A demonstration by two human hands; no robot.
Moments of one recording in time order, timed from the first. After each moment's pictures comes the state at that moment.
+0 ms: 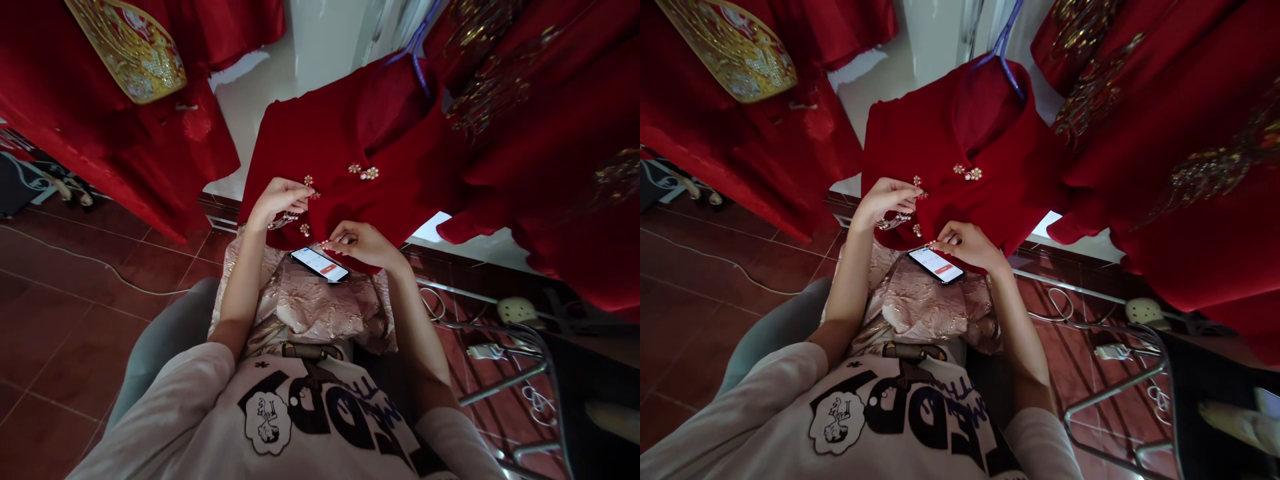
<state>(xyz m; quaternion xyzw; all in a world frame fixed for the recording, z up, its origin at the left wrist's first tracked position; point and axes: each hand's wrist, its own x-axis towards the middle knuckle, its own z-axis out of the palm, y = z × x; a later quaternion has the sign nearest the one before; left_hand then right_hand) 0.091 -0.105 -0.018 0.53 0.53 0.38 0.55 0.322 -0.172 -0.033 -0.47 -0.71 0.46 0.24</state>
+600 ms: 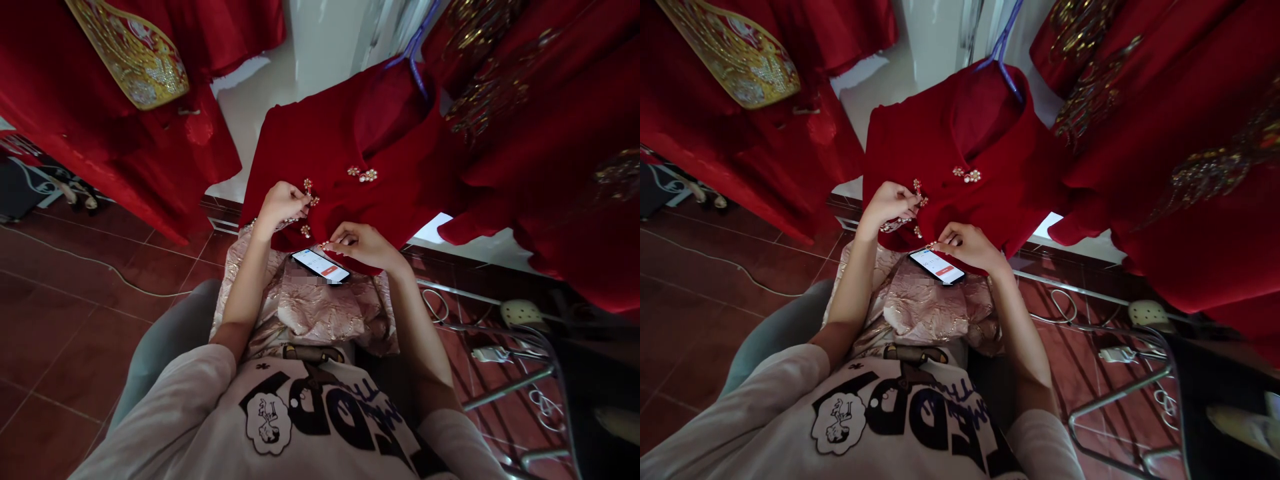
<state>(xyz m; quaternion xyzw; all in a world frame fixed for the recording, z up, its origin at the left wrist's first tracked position) 0.099 -0.107 -0.022 0.57 0.59 0.34 0.46 0.323 -0.171 -0.037 -0.47 -0.72 0.45 0.24</state>
